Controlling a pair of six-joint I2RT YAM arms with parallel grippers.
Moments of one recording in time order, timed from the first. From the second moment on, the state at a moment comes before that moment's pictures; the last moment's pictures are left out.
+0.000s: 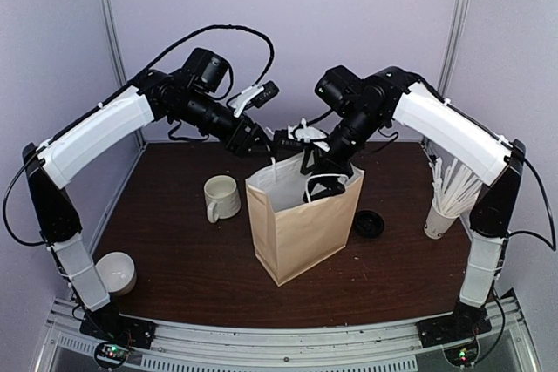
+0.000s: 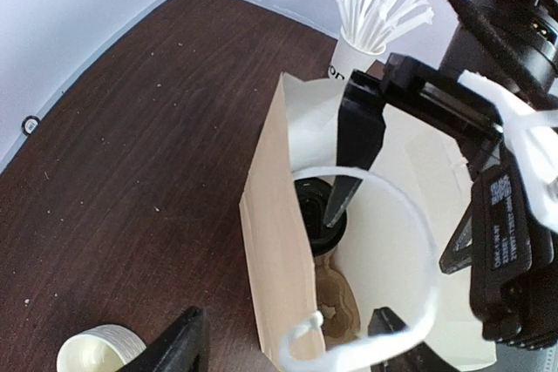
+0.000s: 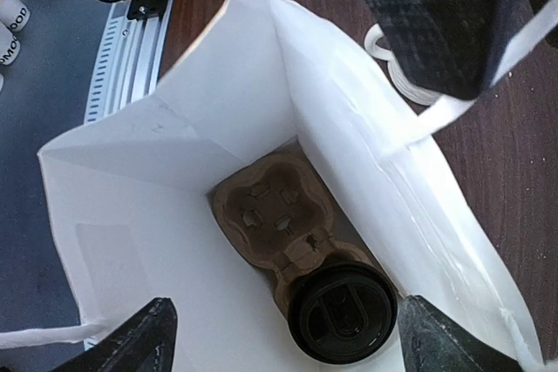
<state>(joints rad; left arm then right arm) -0.72 1.78 1.92 -0.91 0.50 0.15 0.78 1.90 2.09 -1.33 -0.45 -0.64</state>
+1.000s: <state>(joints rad) -0.78 1.79 1.94 -0.99 0.38 0.09 0.49 1.77 2.21 -1.51 -0.69 -0.78</state>
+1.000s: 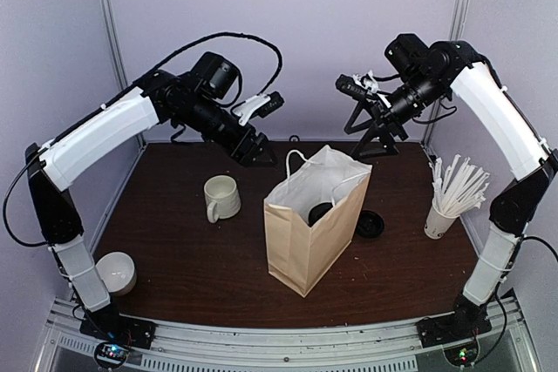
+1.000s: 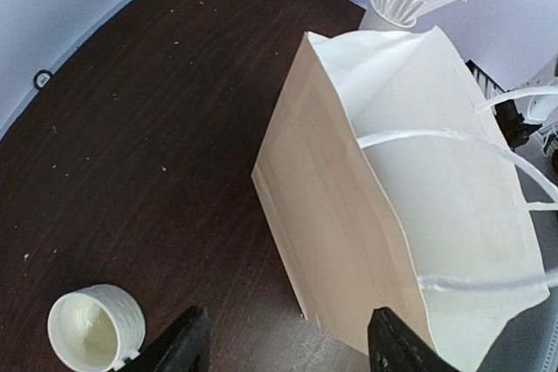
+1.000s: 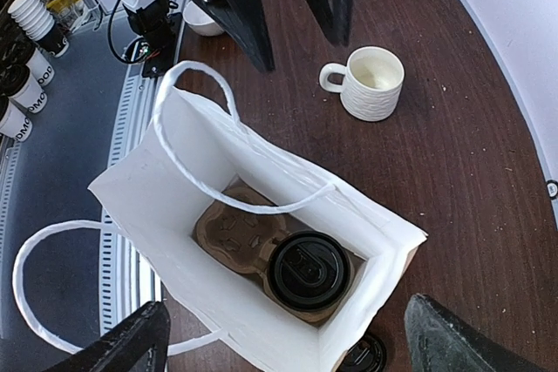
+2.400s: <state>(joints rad) -0.78 2.00 2.30 -1.04 0.36 0.11 0.43 1.70 2.07 -1.38 -0.58 -0.69</state>
